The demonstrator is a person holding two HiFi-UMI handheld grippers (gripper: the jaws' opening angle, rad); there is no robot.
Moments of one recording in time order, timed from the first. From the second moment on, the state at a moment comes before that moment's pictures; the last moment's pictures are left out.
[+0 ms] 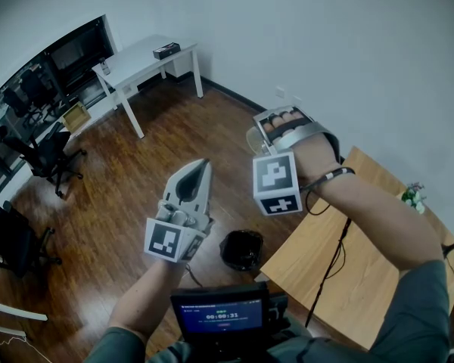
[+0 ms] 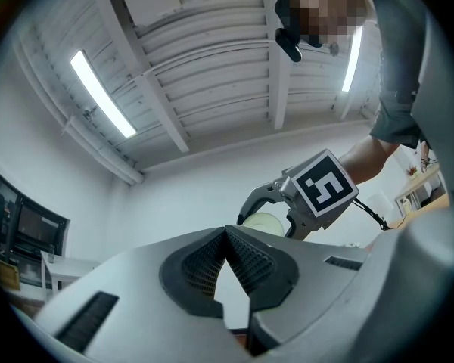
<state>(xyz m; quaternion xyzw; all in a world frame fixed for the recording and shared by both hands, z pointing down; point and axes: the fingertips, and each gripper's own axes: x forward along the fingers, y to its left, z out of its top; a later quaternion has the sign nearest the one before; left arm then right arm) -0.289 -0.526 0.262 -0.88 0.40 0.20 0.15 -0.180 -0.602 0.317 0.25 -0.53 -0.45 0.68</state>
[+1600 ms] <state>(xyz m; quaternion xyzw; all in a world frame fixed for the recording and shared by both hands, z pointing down) -0.272 -0.507 0.271 -0.89 0.39 0.18 0.15 -0.181 -0.558 0.344 0.33 -0.79 -0.20 0.47</state>
